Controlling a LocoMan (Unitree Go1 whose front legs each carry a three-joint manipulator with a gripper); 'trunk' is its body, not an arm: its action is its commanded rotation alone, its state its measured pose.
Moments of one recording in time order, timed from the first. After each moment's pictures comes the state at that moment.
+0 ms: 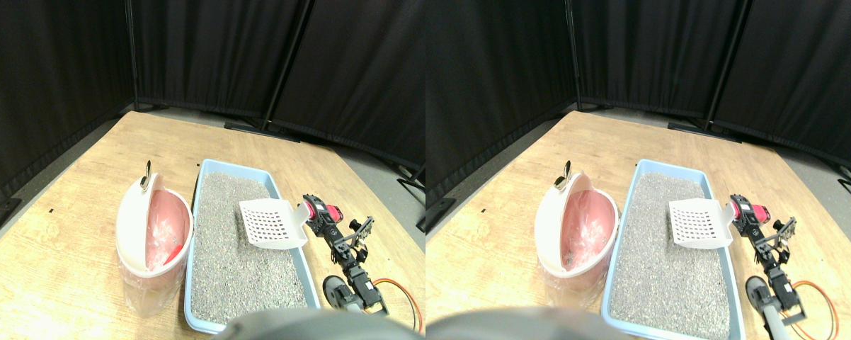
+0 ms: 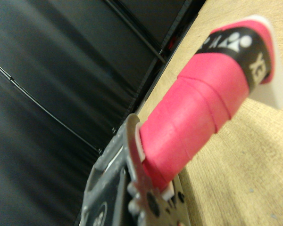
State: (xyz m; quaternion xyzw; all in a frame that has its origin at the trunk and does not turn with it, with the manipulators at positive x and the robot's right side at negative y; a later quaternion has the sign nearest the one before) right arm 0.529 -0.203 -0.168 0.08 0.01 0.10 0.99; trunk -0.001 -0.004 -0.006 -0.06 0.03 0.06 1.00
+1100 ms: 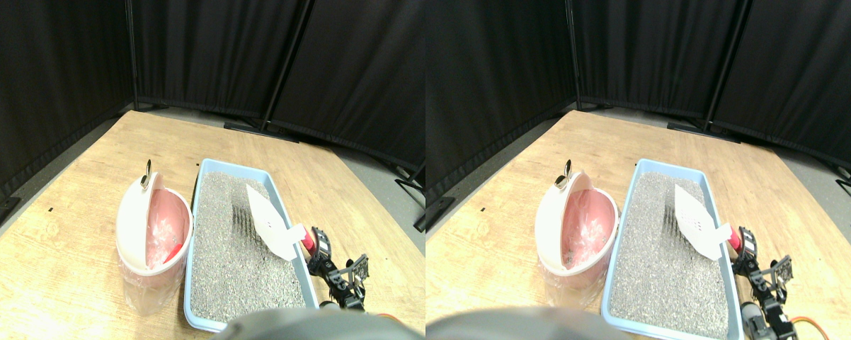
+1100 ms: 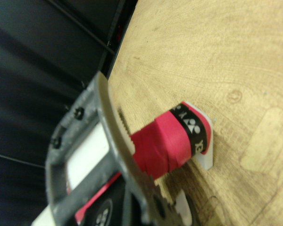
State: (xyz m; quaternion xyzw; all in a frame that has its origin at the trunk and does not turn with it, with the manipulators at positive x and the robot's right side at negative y) right arm 0.493 -0.217 -0.223 0.16 0.18 -0.03 0.97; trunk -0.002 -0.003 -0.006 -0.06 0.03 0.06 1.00
